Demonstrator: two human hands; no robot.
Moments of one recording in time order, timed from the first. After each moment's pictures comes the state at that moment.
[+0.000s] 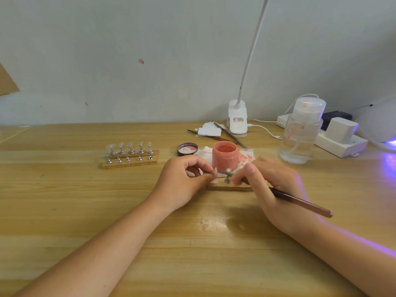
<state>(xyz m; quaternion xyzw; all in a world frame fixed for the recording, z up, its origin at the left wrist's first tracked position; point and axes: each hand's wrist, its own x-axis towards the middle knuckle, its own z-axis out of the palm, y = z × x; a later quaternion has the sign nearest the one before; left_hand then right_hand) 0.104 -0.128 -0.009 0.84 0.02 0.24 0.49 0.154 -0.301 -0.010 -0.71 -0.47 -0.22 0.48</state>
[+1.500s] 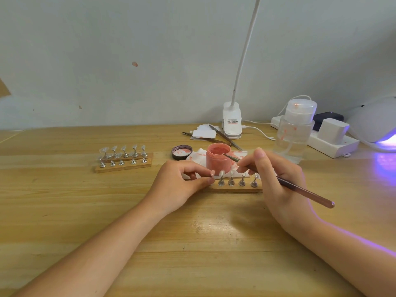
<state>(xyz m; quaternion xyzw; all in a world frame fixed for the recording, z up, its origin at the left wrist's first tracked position) 0.101 -0.132 -0.004 0.84 0.01 0.21 0.49 0.156 -0.303 -0.006 -0.69 -0.35 -0.16 0.61</state>
